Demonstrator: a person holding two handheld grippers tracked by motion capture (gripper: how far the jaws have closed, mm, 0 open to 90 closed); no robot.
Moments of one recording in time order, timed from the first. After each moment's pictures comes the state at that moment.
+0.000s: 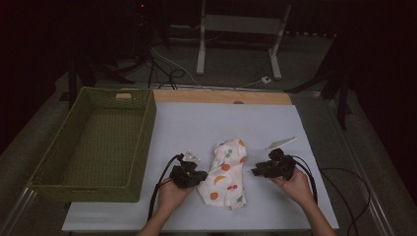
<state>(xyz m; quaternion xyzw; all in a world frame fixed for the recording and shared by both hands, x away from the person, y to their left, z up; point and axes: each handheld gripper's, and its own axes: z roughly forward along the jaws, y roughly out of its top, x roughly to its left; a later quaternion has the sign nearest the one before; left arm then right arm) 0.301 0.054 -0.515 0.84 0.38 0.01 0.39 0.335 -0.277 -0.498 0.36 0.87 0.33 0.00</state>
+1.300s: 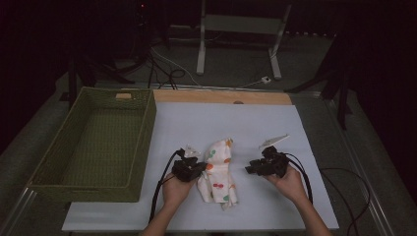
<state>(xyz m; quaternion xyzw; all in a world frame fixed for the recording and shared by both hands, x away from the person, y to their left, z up) 0.317 0.051 -0.523 0.82 0.41 0.07 0.39 0.343 -0.257 -0.497 0.35 0.88 0.33 0.00</state>
